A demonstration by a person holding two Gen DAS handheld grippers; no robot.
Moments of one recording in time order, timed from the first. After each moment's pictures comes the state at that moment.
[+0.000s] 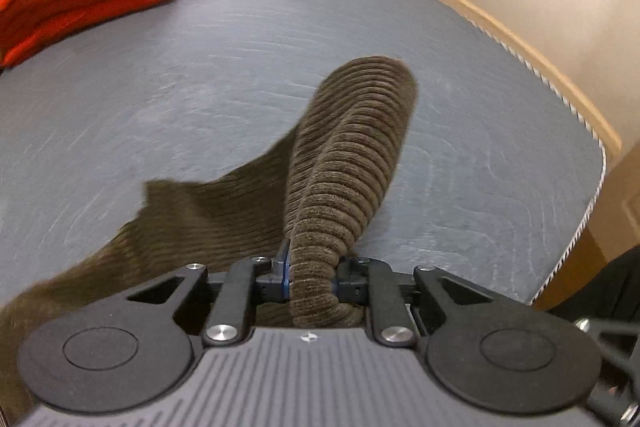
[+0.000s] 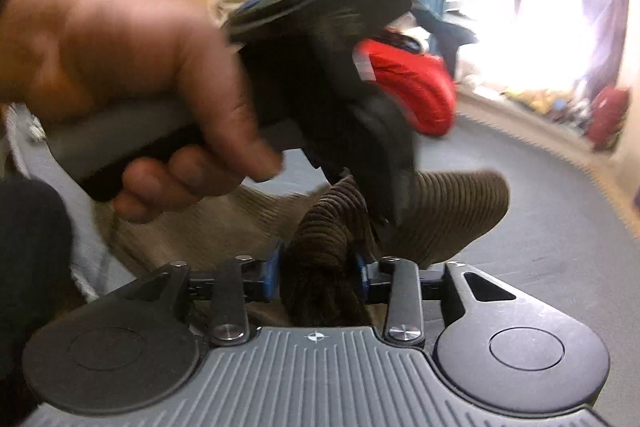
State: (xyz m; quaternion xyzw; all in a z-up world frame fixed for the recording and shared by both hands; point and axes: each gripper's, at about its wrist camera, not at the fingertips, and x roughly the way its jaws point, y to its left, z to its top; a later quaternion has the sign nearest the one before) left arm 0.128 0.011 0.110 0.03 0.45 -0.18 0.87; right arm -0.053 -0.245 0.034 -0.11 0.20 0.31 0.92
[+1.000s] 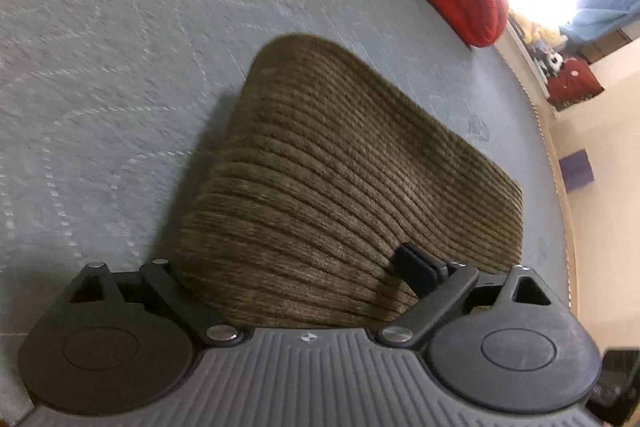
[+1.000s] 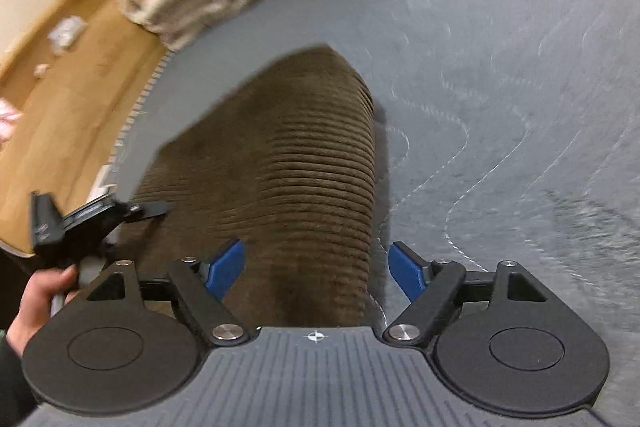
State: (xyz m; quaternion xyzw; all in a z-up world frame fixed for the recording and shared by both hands) left arm 0.091 0.422 -0.020 -0.34 0.47 0.01 0.81; right arm 0.082 -0.136 -0.036 0.18 0.49 0.29 0.80
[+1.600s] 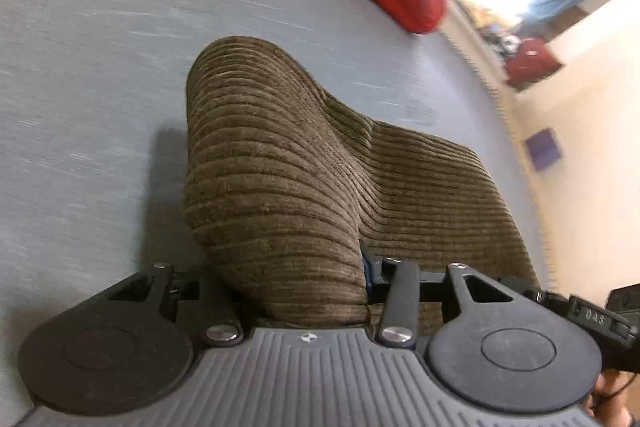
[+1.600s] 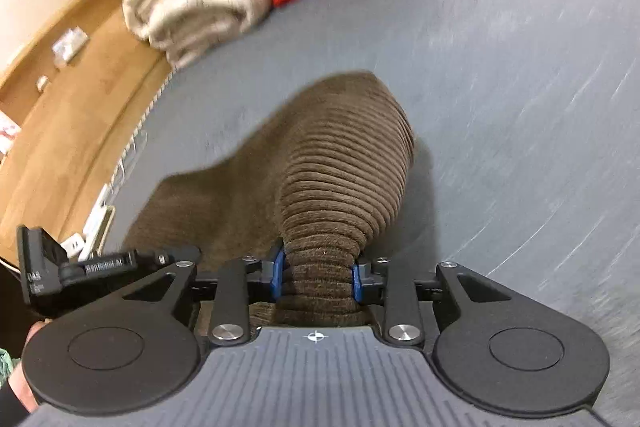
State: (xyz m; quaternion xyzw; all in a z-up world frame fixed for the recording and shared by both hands) left arm 0.111 0.342 0.001 -0.33 0.44 -0.05 0.84; right arm 0.109 -0.143 0.006 0.19 0.44 0.29 0.83
